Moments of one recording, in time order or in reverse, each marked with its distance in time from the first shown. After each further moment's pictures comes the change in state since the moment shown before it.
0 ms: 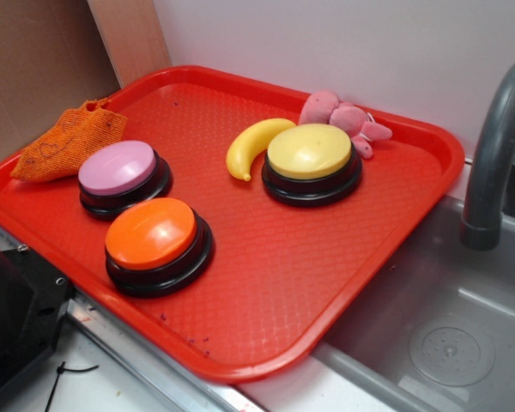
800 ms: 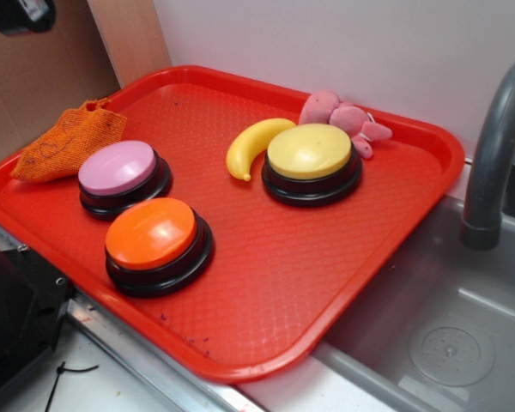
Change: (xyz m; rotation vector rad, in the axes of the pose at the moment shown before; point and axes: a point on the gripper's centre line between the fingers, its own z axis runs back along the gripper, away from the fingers) arm 0.007 0.036 -0.045 -0.002 -0.123 0.414
